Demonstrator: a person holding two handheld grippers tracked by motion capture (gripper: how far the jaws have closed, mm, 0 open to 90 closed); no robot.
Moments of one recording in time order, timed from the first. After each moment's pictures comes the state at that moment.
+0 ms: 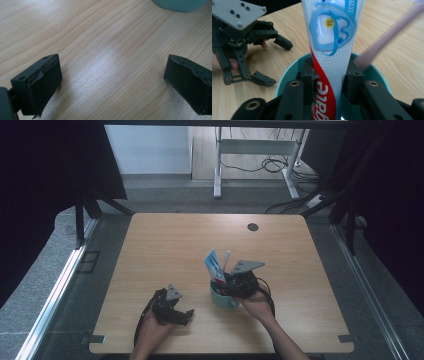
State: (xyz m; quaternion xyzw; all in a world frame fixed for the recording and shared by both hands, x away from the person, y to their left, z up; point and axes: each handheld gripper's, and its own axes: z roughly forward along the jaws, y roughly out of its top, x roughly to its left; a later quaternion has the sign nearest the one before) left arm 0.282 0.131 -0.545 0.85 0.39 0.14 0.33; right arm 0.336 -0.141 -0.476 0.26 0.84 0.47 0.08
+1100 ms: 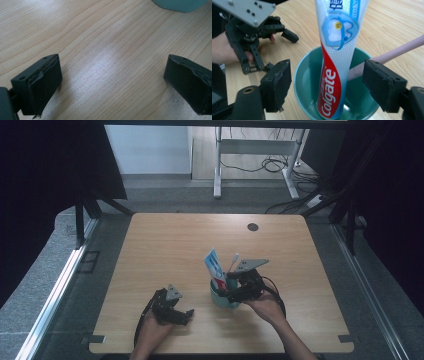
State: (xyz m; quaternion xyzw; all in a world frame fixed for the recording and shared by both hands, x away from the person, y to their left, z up) left arm 0.282 0.132 -0.545 0.85 0.39 0.14 0.33; right arm 0.325 -0.149 -0.451 0.27 0.86 0.44 0.06
